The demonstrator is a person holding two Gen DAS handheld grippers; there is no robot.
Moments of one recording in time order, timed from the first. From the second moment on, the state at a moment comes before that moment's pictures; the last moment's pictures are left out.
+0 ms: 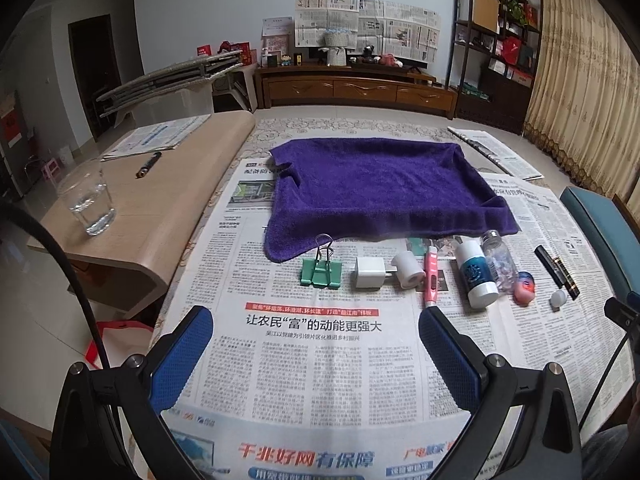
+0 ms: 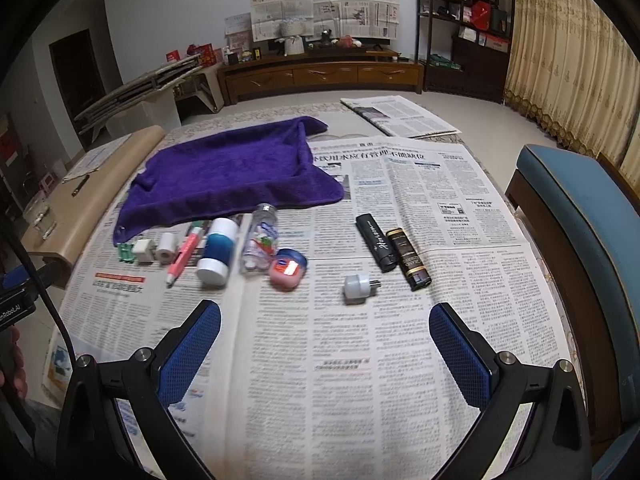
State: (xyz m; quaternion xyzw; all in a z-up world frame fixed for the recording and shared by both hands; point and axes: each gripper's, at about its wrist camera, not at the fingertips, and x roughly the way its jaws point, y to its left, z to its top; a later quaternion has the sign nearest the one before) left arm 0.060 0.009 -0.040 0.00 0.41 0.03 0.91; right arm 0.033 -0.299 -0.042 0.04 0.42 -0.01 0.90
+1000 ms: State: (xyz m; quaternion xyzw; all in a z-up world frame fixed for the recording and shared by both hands) left arm 0.156 0.010 -0.137 0.02 0.45 0.00 0.89; right arm 0.078 -0.319 -0.133 0.03 0.47 0.02 0.88
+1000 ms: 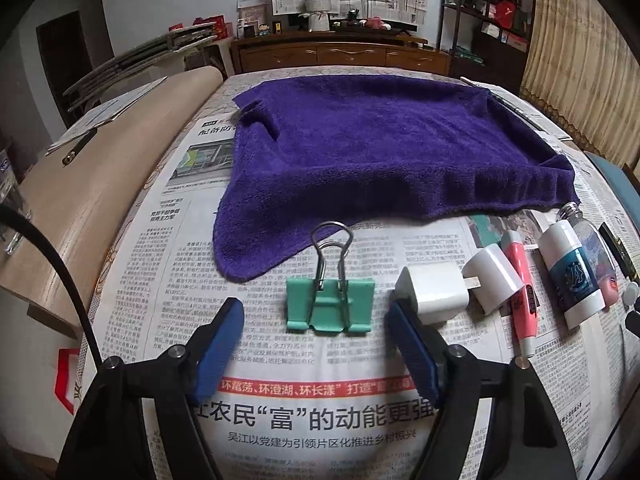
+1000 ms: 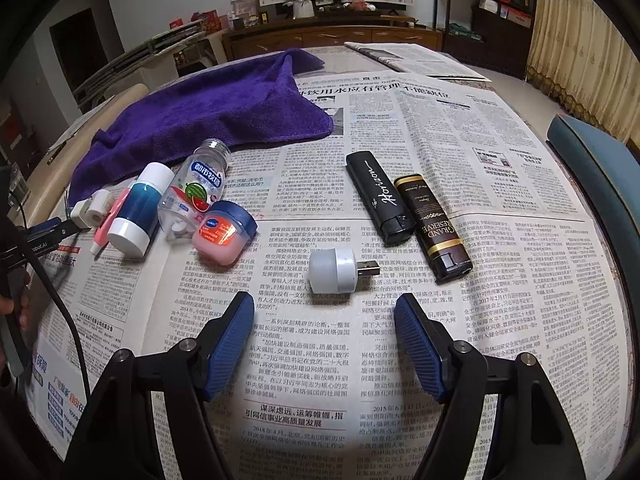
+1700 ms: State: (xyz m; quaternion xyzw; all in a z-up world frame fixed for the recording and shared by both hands) left arm 0.162 0.006 -0.136 0.02 0.44 -0.05 0.90; right arm 0.095 -0.322 -0.135 0.01 0.44 0.01 0.90
